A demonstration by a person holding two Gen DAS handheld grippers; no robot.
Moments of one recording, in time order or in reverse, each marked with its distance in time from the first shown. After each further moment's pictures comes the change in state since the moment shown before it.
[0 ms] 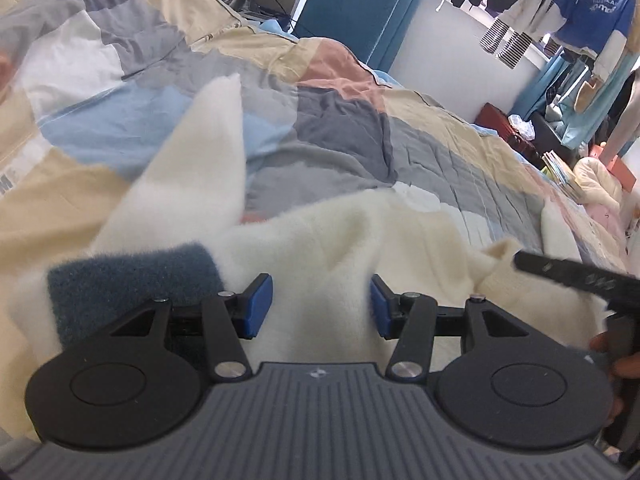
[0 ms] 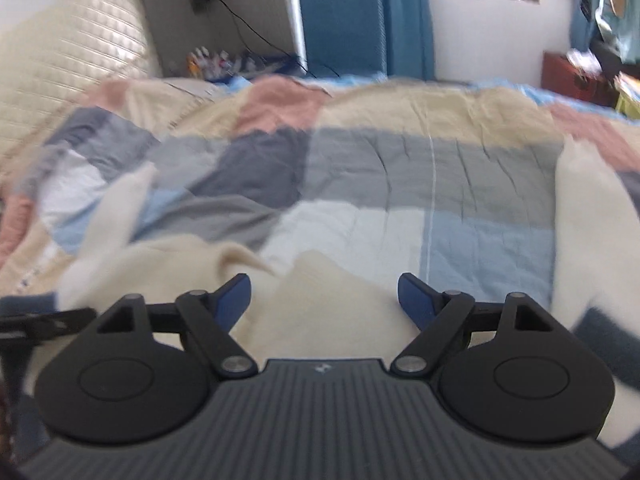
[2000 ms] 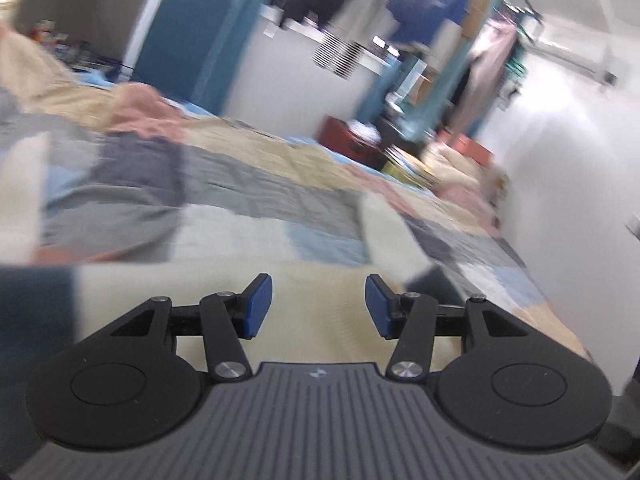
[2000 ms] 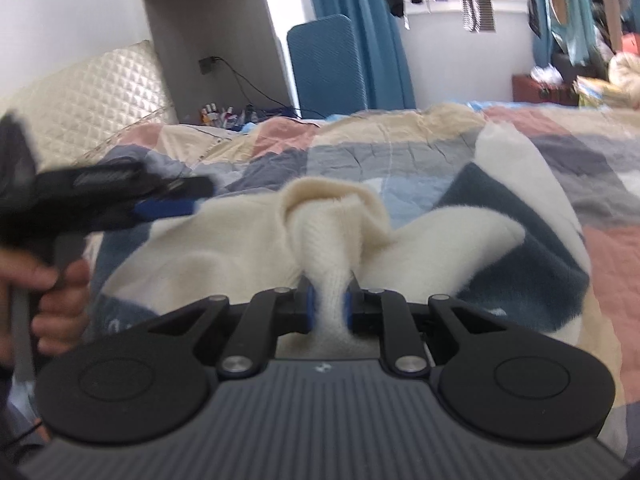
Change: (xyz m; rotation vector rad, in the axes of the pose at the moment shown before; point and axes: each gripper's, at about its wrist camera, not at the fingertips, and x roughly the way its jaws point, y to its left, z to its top) left arm -0.045 -0.118 -0.038 0.236 -0.077 -0.459; right arm -0.166 -0.007 -0.137 0.050 -0.220 0.022
